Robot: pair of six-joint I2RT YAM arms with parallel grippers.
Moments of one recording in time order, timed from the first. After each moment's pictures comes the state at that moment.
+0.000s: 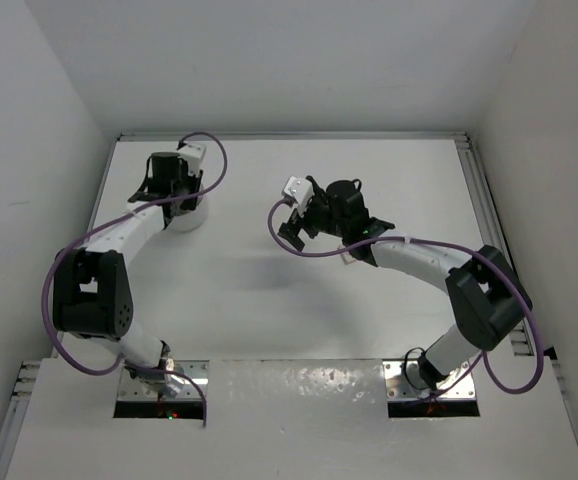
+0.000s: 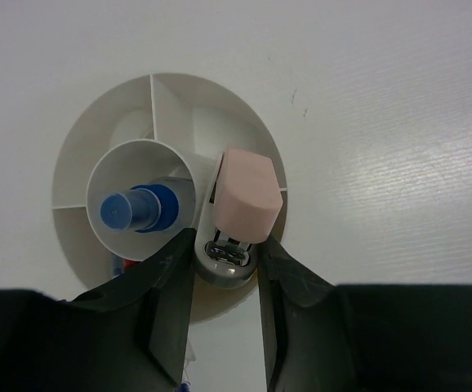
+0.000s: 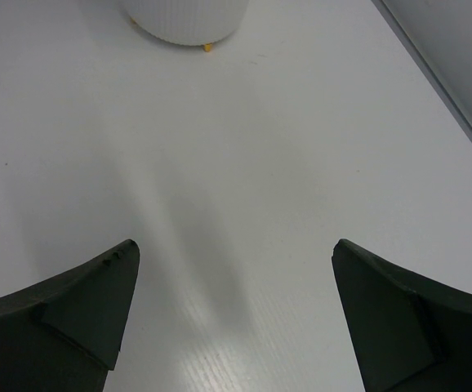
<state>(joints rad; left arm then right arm) -0.07 1.56 1.06 -0.16 -0.04 0.22 0.64 1.59 0.92 0.29 -0.32 -0.39</state>
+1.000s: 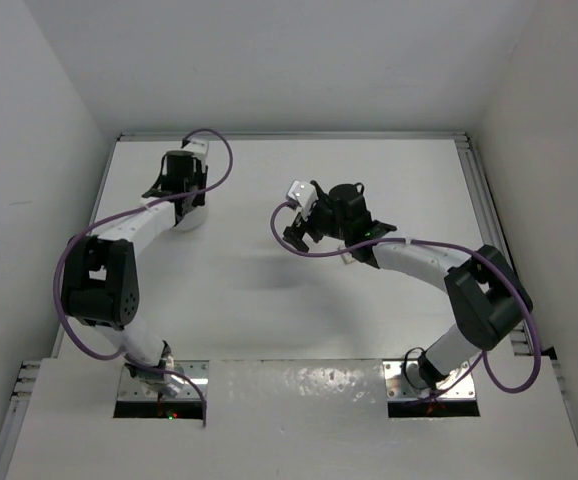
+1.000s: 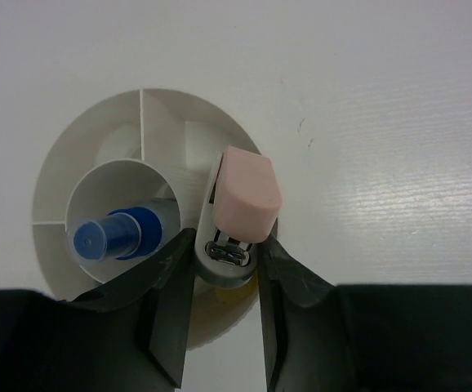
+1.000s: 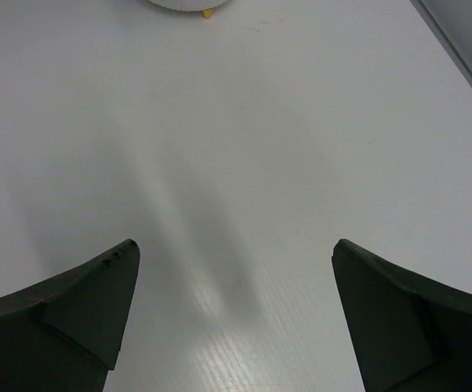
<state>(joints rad) -0.13 1.64 1.10 -0.11 -0.18 0.10 0.62 1.59 0.88 0.29 -0.32 -0.38</state>
